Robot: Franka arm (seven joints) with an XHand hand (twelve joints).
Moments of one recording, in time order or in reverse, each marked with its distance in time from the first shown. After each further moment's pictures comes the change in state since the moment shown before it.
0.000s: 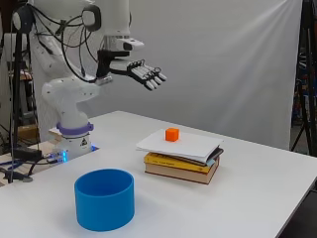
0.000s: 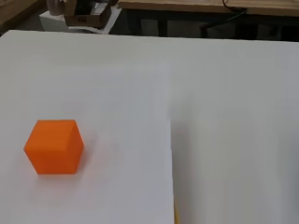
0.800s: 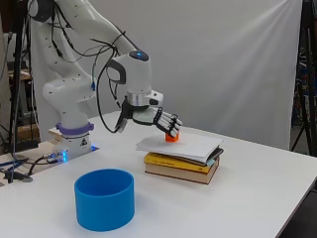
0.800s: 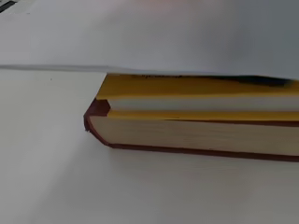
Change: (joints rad) arm 0.076 0.341 0.106 -0.241 0.238 0.452 -0.321
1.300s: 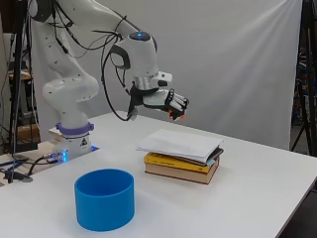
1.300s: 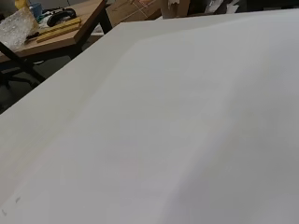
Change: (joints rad) arm -0.004 0.033 -0.039 0.173 0.111 -0.050 -0.051
